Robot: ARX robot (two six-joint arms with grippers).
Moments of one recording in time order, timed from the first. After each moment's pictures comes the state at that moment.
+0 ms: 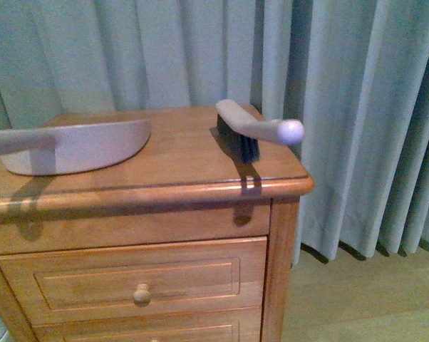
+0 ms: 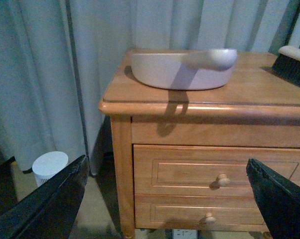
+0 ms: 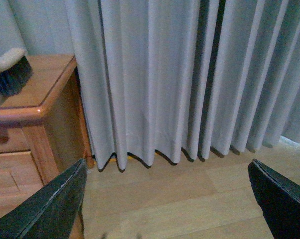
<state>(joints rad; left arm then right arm) 0.00 0.00 0.01 0.00 0.00 0.00 0.00 0.00 0.02 0.00 0.00 0.00</state>
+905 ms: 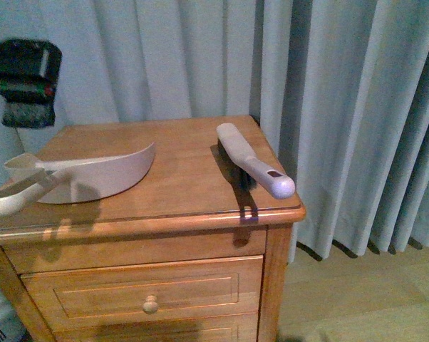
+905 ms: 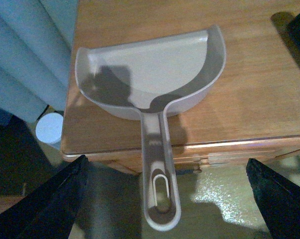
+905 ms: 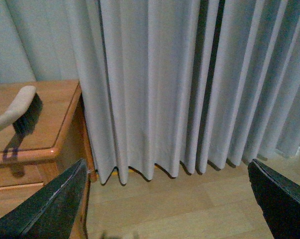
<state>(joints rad) -0.24 1.44 1.10 -0.32 -0.22 -0.05 0.00 0.00 0.02 0.00 0.00 0.00</state>
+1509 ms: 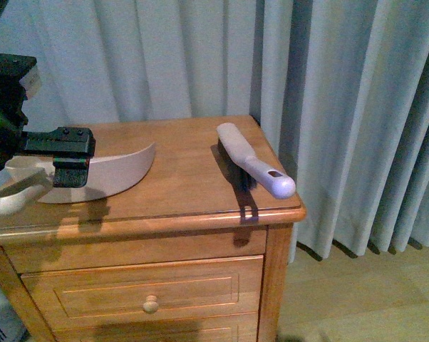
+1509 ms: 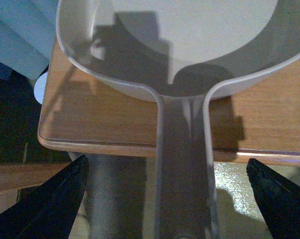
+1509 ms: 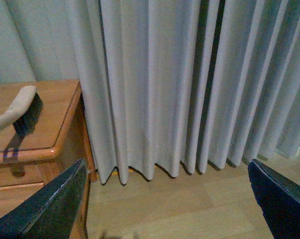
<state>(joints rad) -0.20 1.73 1.17 -0.27 -0.27 -0.13 0.00 0.00 0.02 0.00 0.00 0.00</state>
